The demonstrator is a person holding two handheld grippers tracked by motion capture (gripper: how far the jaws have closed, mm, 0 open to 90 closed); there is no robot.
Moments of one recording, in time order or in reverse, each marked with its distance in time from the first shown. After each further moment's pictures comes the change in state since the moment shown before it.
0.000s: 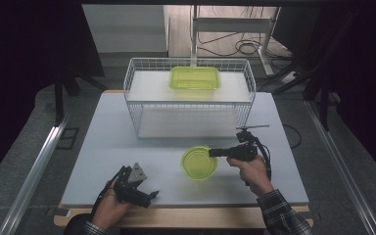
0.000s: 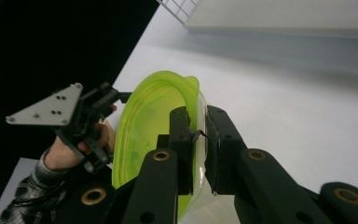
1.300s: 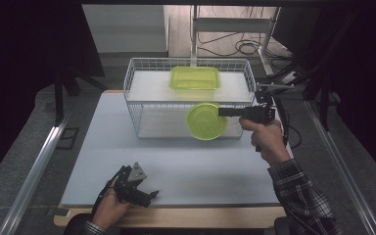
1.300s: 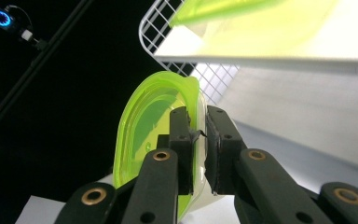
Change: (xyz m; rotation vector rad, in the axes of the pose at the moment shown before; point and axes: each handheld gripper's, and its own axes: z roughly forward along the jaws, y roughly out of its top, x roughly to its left) left arm 0.002 0.000 0.001 0.005 -0.009 -0.011; right arm 0.063 0.089 -0.066 -0.176 0.019 -0.046
